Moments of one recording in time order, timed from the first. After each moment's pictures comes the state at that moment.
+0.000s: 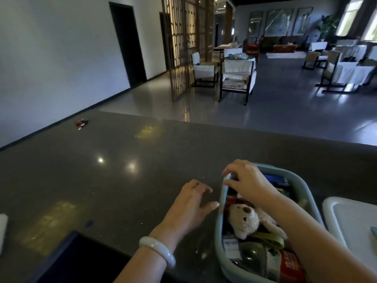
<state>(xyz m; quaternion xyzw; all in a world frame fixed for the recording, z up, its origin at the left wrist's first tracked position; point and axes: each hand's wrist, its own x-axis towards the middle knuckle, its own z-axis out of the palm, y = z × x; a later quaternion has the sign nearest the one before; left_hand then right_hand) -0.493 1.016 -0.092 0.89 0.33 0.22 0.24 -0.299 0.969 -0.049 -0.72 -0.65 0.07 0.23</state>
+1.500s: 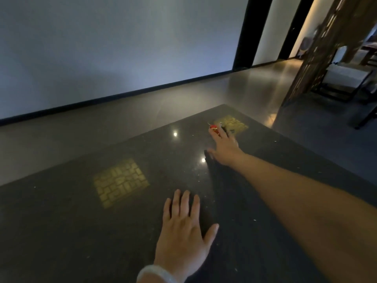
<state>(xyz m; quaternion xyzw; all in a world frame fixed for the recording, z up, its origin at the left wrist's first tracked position) -0.917 1.587 -0.232 0.72 0.68 0.11 0.05 -0.790 1.828 -0.185 -0.60 -0.79 0.07 0.04</state>
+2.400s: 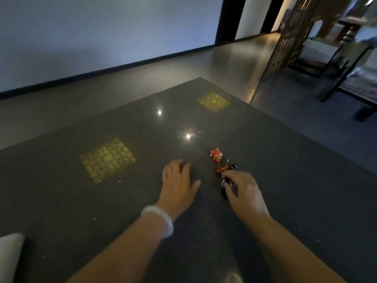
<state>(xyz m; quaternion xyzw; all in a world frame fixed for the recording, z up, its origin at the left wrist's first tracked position) -0.880 1.512 -0.208 0.73 0.66 0.16 0.11 -0.683 1.486 -0.174 -0.62 -0.72 0.11 0.27</state>
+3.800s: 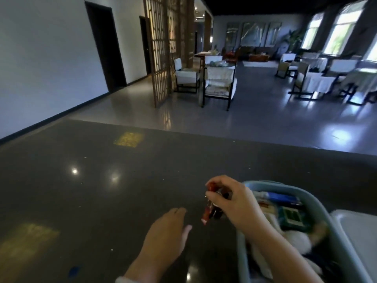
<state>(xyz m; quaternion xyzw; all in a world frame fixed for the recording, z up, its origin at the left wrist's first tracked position) -0.546 1.084 -0.109 0.89 0.40 0.13 0.16 -0.373 1.002 -0.039 -0.72 -0.54 0.16 0.41</state>
